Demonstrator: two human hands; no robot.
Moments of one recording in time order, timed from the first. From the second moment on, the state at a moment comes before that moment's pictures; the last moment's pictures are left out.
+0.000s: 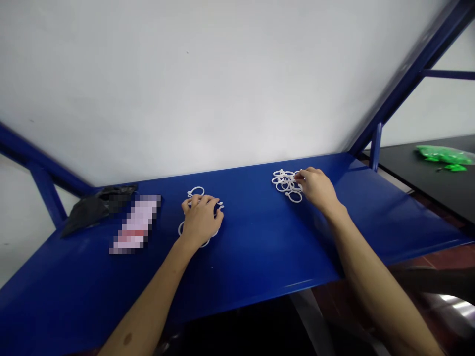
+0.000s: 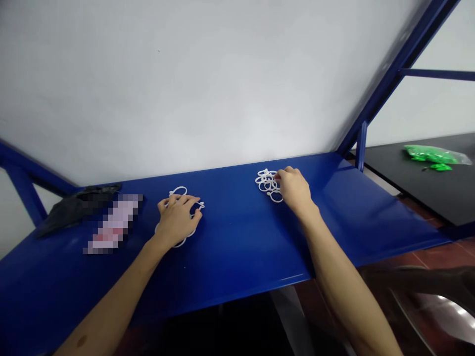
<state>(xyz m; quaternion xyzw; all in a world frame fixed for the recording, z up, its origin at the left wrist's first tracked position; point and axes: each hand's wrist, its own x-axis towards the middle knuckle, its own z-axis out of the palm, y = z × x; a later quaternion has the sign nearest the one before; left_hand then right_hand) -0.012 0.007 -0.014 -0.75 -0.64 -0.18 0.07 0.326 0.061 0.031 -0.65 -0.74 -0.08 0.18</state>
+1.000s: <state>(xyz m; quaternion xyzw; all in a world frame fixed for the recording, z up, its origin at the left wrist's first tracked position) 0.024 -0.019 0.000 -0.76 -0.51 -0.39 -0.01 0.216 0.001 0.001 -0.39 -0.77 0.30 0.41</state>
